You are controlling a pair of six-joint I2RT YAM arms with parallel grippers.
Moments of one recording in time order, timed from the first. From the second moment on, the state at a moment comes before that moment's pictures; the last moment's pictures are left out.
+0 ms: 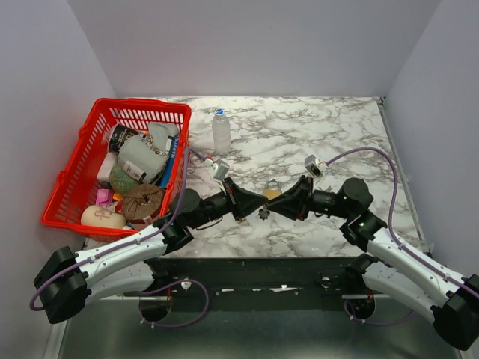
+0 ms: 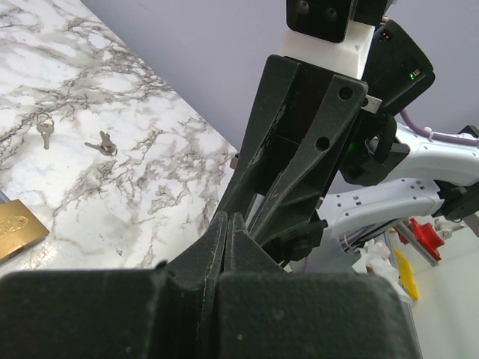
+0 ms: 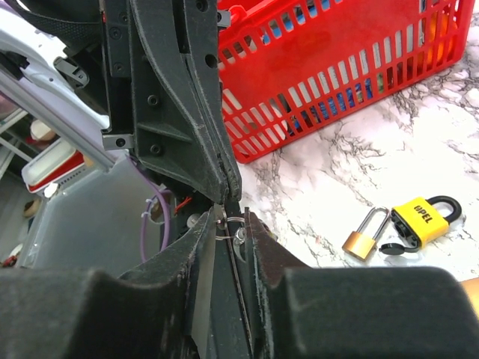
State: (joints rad) left arm -0.93 0.97 0.49 0.60 0.22 -0.73; right arm 0.62 0.82 0.47 0.40 -0.72 0.48
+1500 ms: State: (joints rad) left arm -0.93 0.97 0.49 0.63 0.26 -0.73; right arm 0.62 0.86 0.47 0.43 -0.80 0.50
